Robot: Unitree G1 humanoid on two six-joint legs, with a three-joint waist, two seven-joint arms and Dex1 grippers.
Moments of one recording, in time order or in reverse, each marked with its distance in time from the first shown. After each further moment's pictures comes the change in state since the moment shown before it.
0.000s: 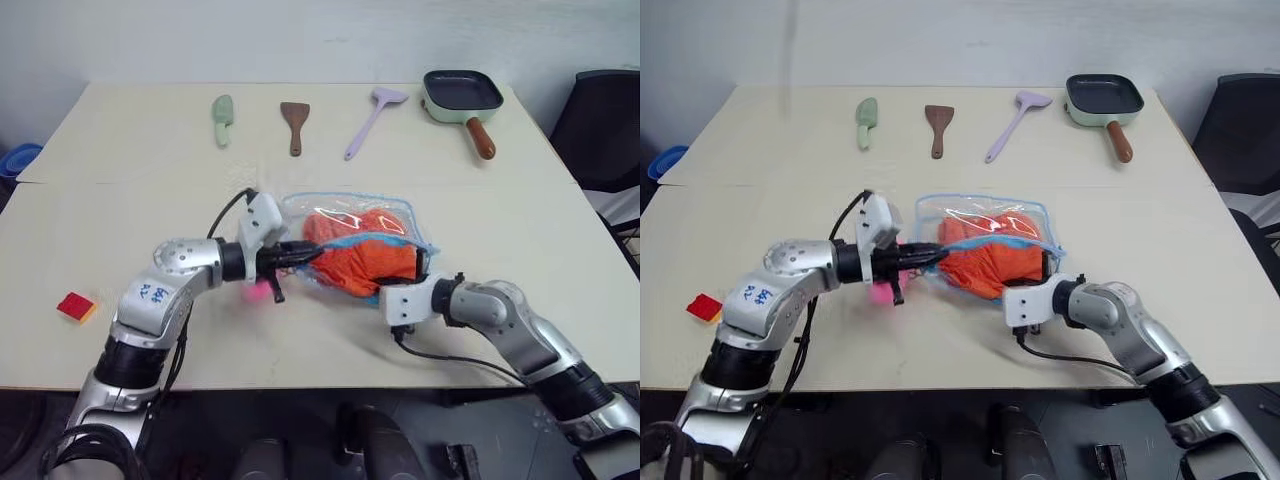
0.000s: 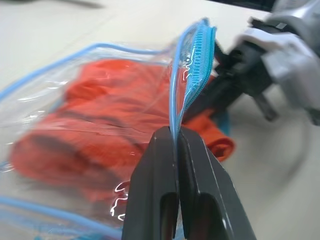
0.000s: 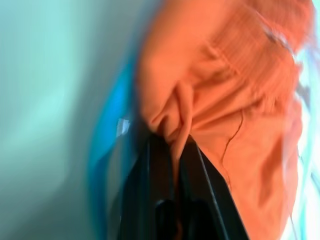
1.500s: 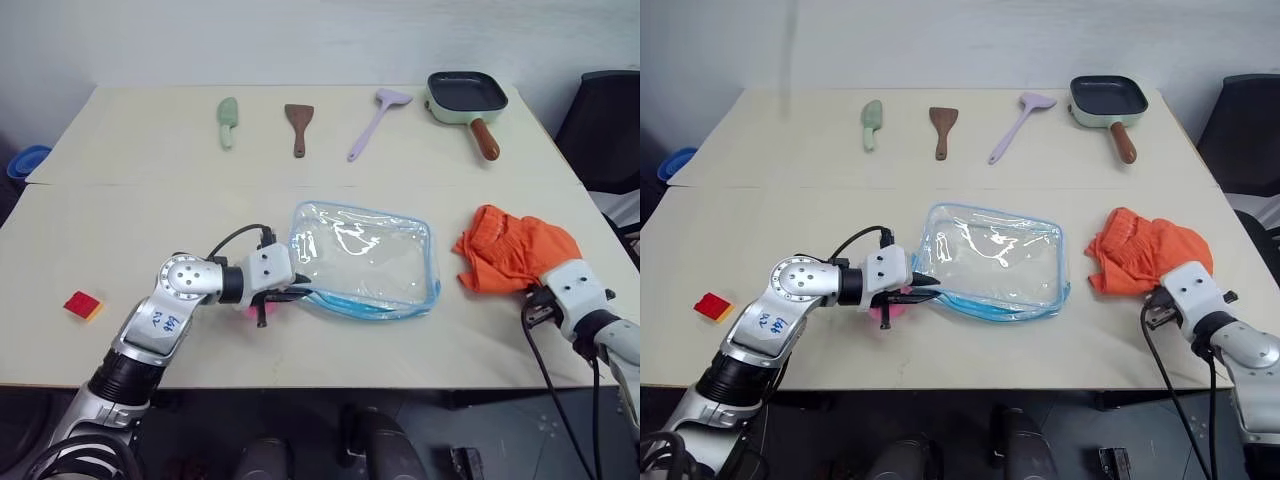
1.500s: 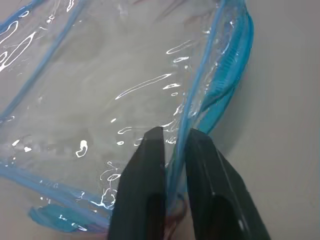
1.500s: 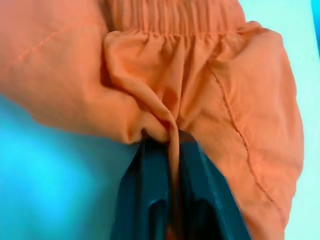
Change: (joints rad) left arm 0.117 0.080 -0.091 0.003 0.224 -0.217 -0.183; right arm 0.413 -0.014 -0.662 0.057 0.404 0.481 -0.205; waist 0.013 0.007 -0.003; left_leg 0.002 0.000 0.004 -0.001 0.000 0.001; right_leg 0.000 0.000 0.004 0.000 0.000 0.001
